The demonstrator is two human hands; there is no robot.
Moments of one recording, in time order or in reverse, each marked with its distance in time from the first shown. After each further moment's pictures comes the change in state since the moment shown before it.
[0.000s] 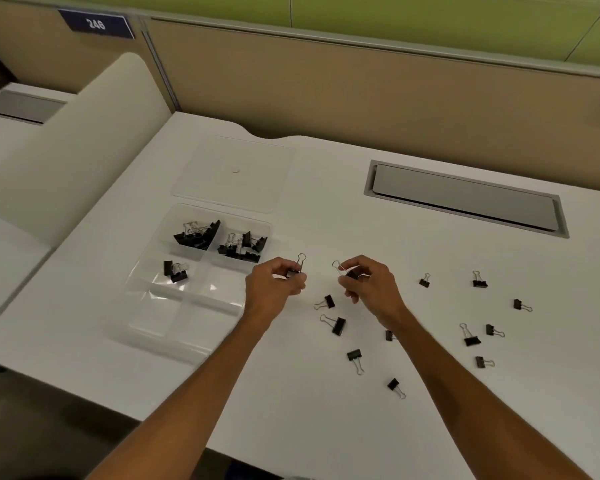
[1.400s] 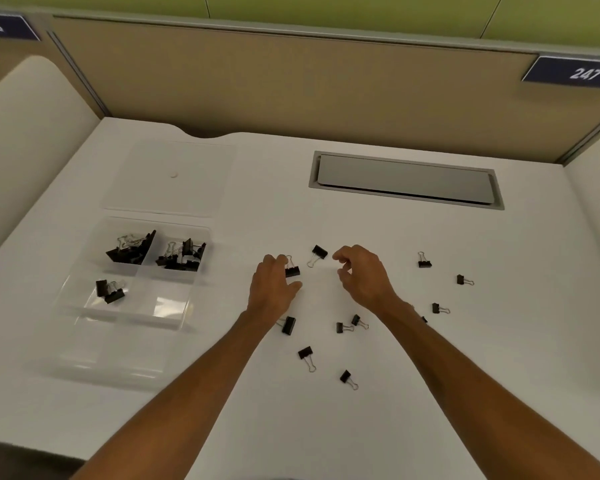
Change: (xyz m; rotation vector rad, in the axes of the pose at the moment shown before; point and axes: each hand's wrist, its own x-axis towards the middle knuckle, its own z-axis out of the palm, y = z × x) left_hand 0.025 -0.022 0.108 0.867 -0.188 0.242; right_hand 0.012 0.039 -0.084 -0.637 0.076 -0.138
